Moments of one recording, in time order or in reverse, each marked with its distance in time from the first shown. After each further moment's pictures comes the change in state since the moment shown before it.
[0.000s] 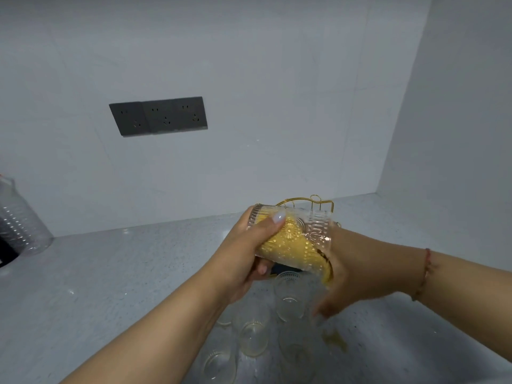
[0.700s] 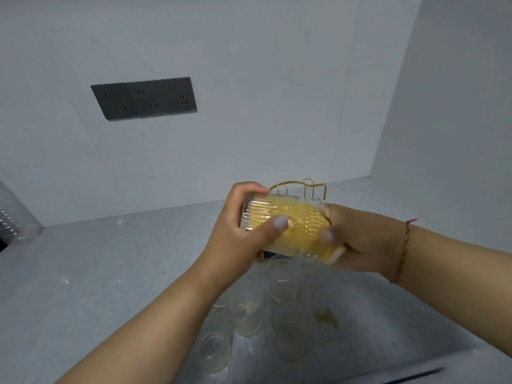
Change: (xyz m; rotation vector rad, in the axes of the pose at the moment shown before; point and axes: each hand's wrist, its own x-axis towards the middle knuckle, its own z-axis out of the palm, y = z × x) left_hand -0.006 -0.013 0.000 0.300 0.105 0.326; right_hand 0.006 0.027 0.021 1.313 -0.120 -0.100
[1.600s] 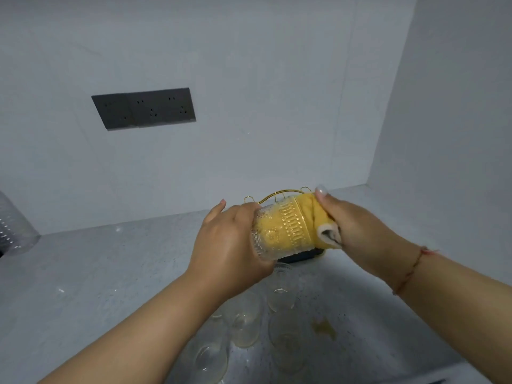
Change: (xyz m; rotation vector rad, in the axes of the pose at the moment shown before) left_hand 0.007 -0.013 -0.006 1.196 0.112 0.303; right_hand -0.008 0.000 -0.005 -0.247 0.635 -0.035
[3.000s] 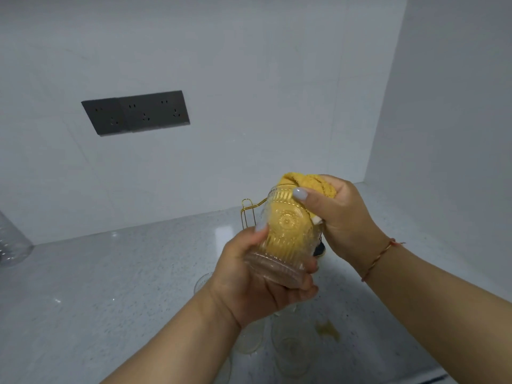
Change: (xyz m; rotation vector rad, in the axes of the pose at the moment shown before) left_hand -0.001 0.027 0.000 -2.134 -0.859 -0.617; right_hand 0.030 -0.002 0.016 0.179 0.219 -0.412
